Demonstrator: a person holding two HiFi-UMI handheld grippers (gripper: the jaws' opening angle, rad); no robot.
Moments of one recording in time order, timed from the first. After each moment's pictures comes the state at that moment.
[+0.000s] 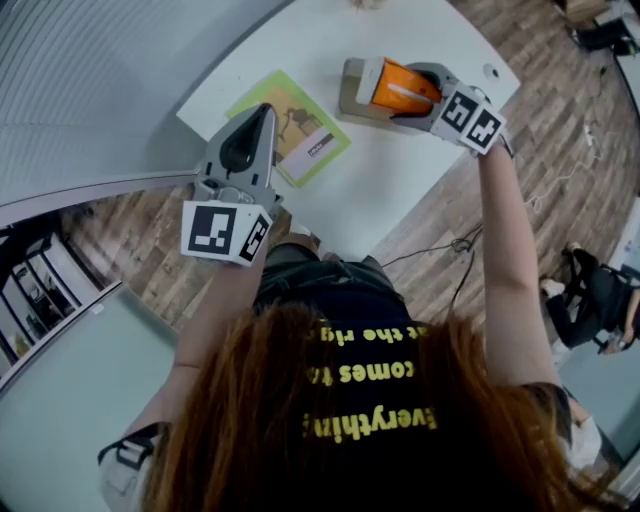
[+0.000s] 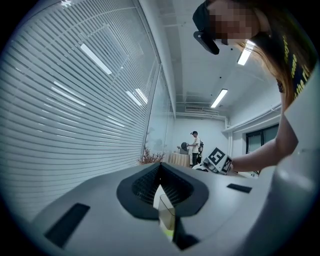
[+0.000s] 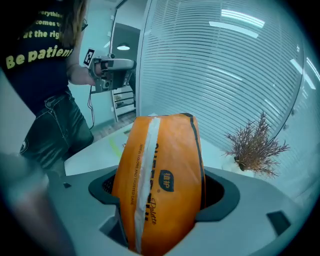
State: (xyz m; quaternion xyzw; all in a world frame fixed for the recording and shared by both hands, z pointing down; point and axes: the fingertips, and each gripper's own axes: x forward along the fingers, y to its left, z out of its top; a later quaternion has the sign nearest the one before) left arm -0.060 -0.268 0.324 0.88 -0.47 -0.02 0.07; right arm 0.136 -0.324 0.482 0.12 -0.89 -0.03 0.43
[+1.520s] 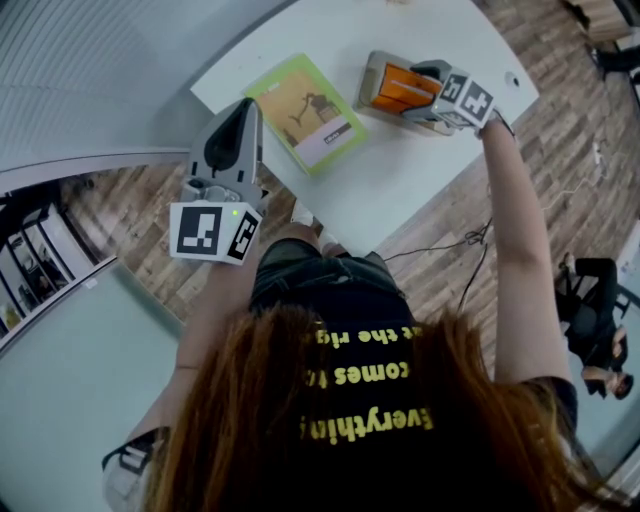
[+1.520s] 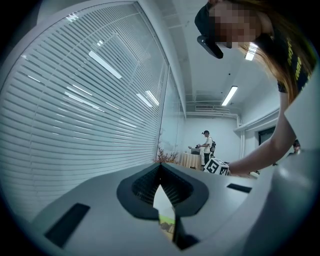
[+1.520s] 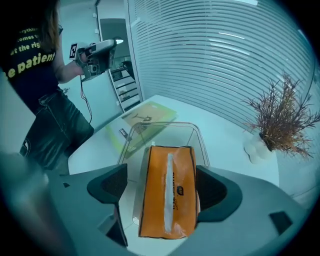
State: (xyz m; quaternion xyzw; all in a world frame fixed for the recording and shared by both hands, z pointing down) left arm -0.115 -0.255 0.331 0.84 -0.53 -0.02 0.07; right arm 0.134 -0.341 0.561 0.07 -0.86 0.05 0.50
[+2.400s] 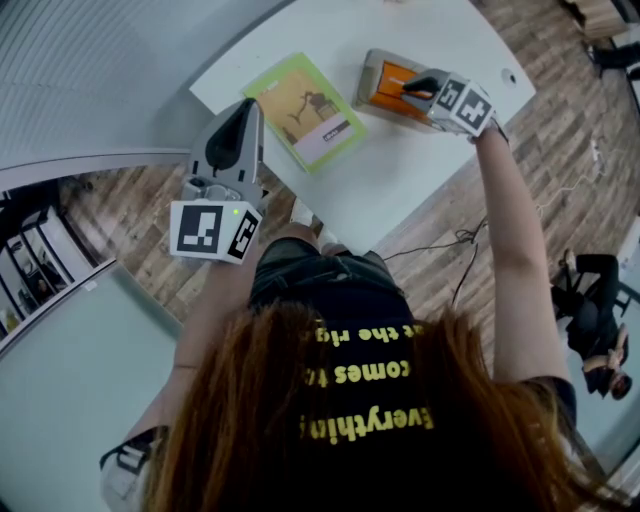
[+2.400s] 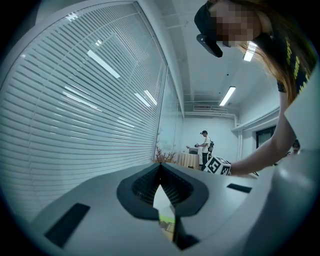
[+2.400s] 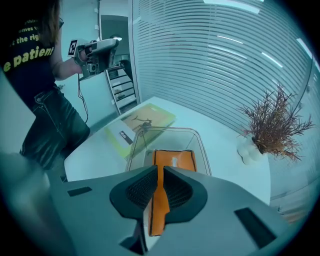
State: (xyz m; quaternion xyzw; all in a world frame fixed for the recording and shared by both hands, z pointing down) left arm -0.112 -0.249 0.330 0.85 -0.52 -0.01 0.07; right arm 0.131 -0.331 0.547 0.10 -0.86 0.03 0.50
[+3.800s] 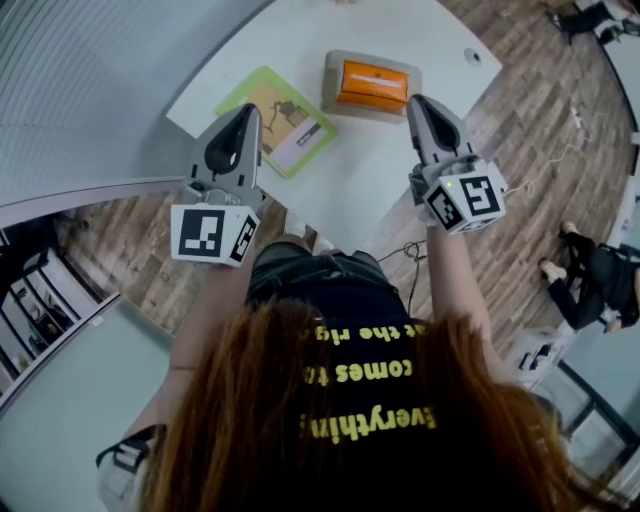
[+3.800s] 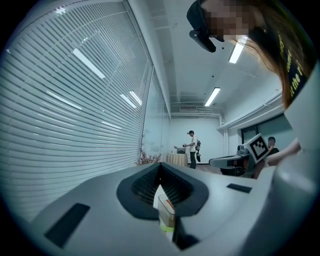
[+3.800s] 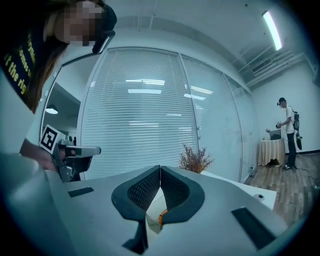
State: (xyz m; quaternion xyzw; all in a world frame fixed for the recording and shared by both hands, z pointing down) left arm -0.064 -0.244 0.315 0.89 -0.46 -0.01 0.04; right arm 0.157 -0.248 0.350 0.52 -0.85 0.06 0.02
